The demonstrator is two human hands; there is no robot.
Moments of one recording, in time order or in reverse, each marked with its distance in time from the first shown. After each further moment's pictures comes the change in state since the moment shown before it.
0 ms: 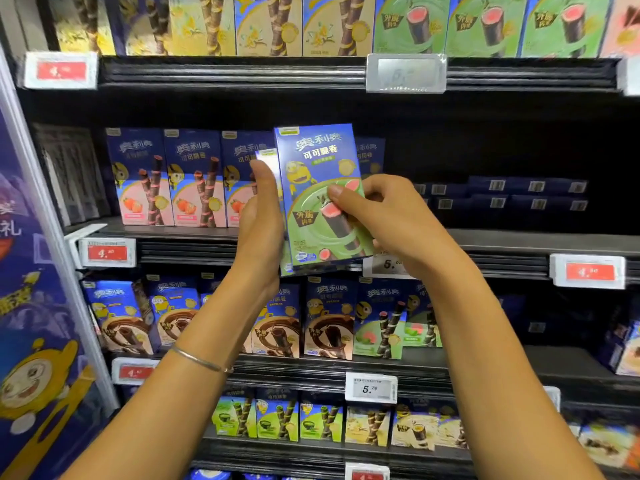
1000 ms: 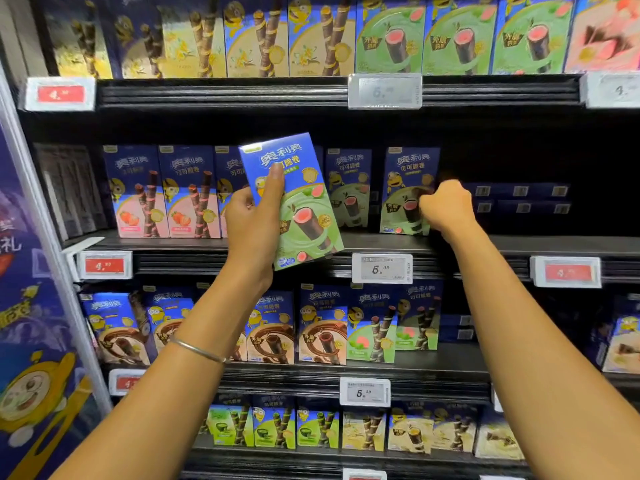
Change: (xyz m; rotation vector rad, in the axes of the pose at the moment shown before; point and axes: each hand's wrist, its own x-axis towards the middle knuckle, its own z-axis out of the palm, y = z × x) left_hand 0.001 0.018 0.013 0.073 0.222 0.048; right_hand 0.081 0.090 -0.085 -0.421 0.451 0.354
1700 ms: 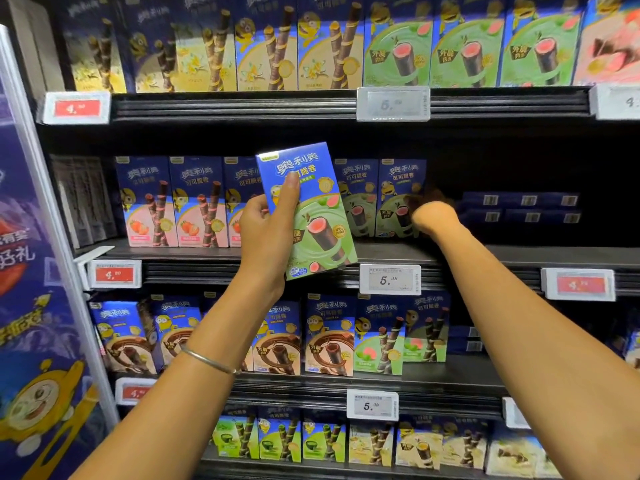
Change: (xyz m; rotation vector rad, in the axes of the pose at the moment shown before) left_hand -0.001 0.002 0.004 0.010 -0.049 -0.028; right_hand 0.022 -0.021 0.025 -0.207 -0.178 0.016
